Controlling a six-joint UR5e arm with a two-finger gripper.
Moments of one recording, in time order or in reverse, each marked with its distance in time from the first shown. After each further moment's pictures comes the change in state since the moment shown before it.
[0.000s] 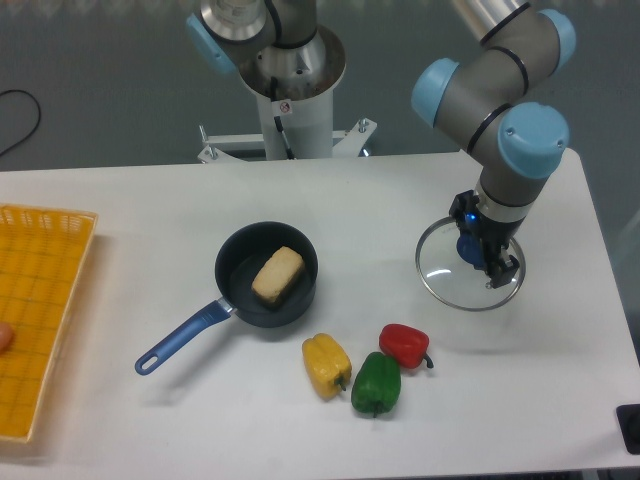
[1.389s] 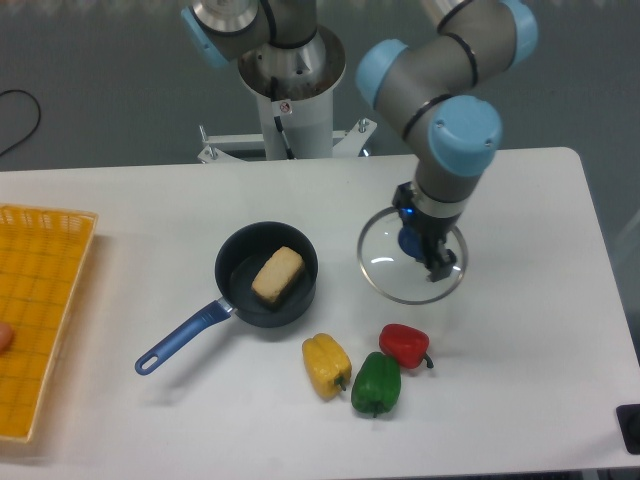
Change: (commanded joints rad) arm -0.181 0.130 -0.069 -0.129 -0.006 -0.204
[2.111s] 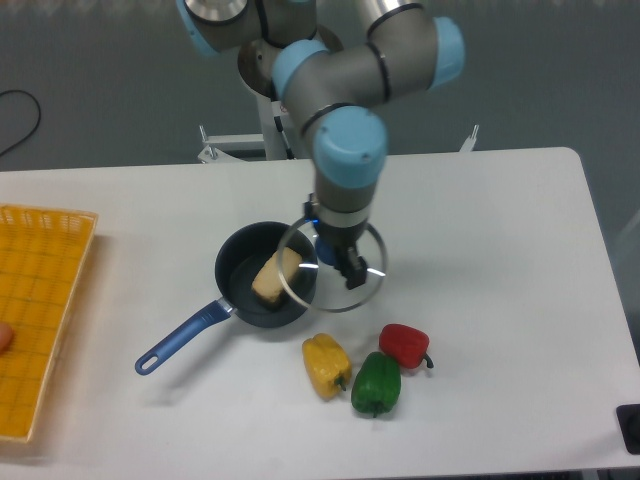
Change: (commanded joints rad) arm -0.226 0.006 -0.020 0.020 -0.005 -0.287
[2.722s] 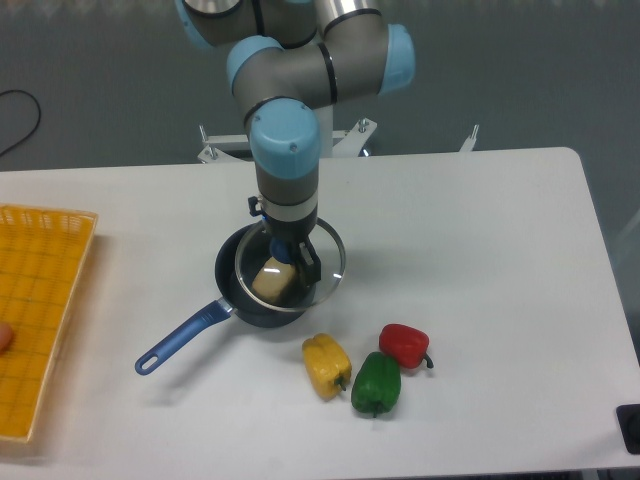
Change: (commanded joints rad) arm -0.045 0.081 -0.129 0.101 0.008 -0.051
